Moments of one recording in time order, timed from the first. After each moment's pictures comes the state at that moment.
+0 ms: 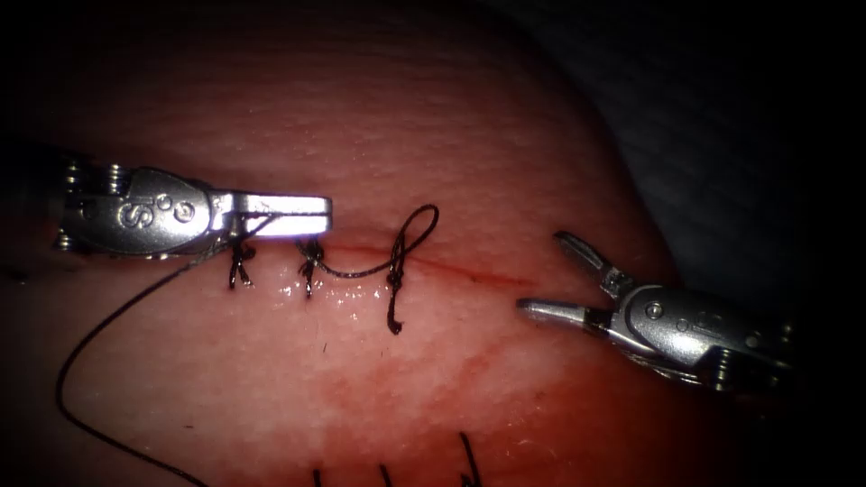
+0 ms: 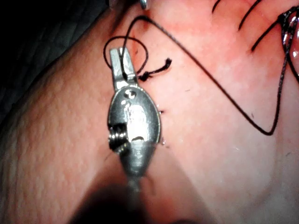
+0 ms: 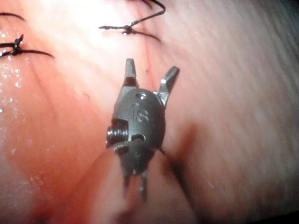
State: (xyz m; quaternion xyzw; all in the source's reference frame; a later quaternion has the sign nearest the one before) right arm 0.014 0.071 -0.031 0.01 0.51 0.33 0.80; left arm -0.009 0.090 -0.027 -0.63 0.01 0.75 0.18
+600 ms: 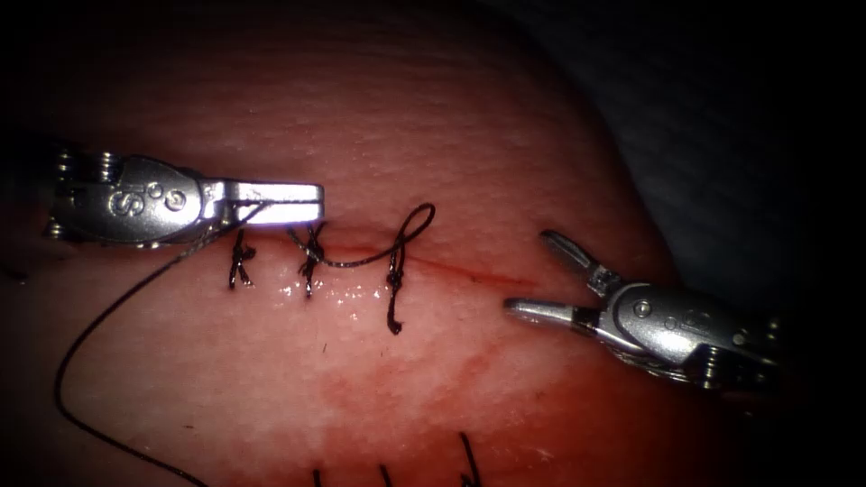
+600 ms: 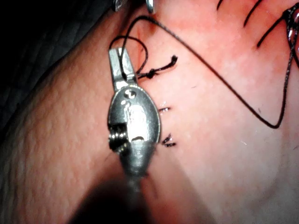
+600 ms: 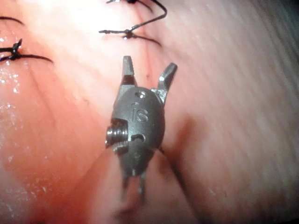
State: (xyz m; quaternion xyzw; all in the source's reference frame) right arm 0.016 0.072 -0.030 0.03 0.52 0.34 0.78; left arm -0.009 0.092 -0.027 -0.63 0.01 0.75 0.18
